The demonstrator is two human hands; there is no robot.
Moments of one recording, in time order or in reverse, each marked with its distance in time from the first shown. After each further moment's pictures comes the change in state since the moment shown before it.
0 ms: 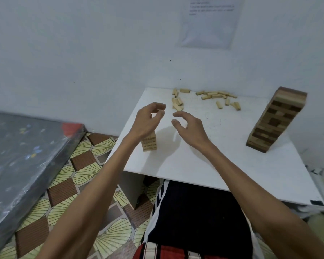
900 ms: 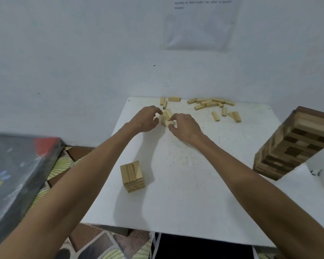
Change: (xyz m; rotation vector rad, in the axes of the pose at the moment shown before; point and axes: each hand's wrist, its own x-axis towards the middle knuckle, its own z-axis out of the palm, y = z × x) left_hand 0.196 -0.084 0.049 0.570 -0.414 0.082; right_hand 0.156 0.066 0.001 -0.582 -0.124 0.092
